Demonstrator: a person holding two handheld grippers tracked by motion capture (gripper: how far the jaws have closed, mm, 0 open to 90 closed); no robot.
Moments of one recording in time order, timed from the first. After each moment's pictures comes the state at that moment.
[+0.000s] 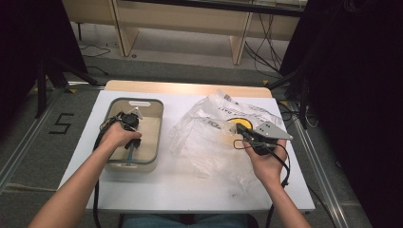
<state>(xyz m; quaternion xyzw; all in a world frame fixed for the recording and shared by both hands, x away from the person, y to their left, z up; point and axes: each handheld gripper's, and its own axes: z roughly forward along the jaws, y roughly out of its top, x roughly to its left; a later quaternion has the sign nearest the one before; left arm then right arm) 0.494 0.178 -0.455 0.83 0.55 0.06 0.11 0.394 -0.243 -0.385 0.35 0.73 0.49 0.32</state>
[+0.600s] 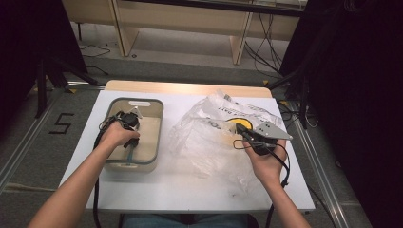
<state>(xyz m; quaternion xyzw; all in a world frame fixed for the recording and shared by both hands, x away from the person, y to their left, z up) 0.496 0.181 -0.455 0.83 0.54 0.05 0.10 0.394 -0.243 -0.385 0.35 0.74 0.49 0.31</state>
